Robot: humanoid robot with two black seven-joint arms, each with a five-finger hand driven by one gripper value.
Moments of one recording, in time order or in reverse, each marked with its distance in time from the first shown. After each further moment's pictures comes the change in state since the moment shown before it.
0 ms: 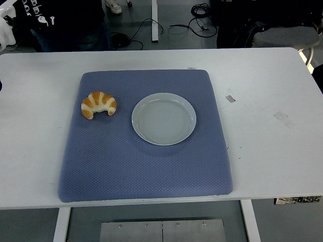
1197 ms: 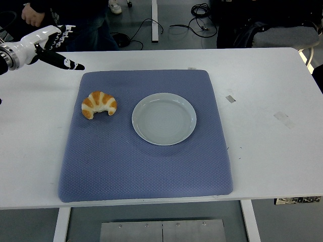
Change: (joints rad) left arm -0.034 0.098 0.185 -0.272 0.421 0.012 0.119; right arm 0.000 0.000 0.000 0.000 0.000 0.000 -0.001
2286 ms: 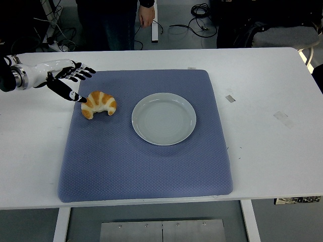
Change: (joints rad) left arm -0.038 0.026 0.158 -0.052 0.101 -0.134 0.074; right arm 0.000 0.000 0.000 0.000 0.000 0.000 0.001
